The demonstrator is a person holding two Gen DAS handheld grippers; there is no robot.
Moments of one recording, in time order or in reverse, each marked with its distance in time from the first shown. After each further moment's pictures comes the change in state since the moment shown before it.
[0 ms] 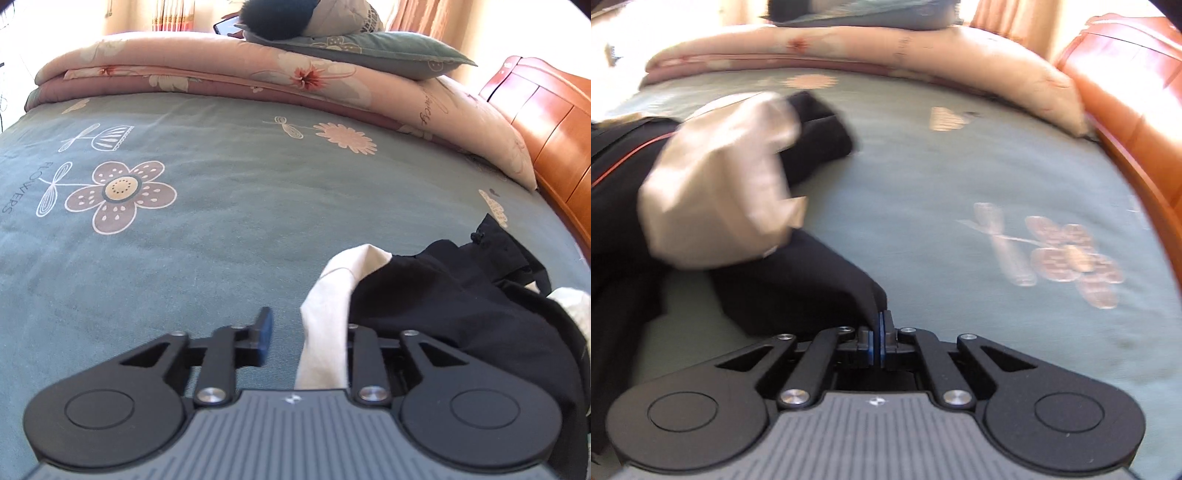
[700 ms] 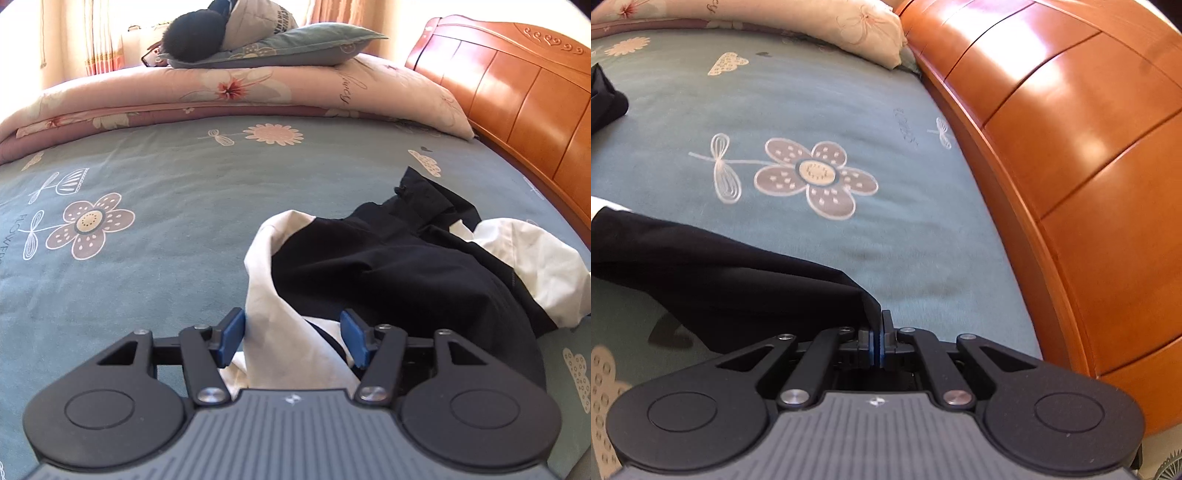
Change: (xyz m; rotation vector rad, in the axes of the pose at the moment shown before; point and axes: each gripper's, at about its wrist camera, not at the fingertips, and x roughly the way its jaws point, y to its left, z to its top) left arm -0.058 -0.045 -0.032 0.242 -0.002 -0.078; right arm -0.042 -0.149 -0.057 0.118 0.185 -0.418
